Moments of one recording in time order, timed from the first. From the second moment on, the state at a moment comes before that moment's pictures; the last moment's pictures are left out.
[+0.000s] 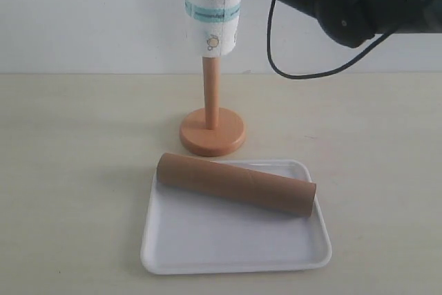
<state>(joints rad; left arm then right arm) 0.07 0.00 0.00 -0.13 0.31 0.10 0.49 1.87 -1.39 -0.42 -0.51 0.45</state>
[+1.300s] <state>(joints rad) 0.07 0.00 0.00 -0.13 0.31 0.10 0.51 2.09 -1.40 -0.43 -0.48 0.48</state>
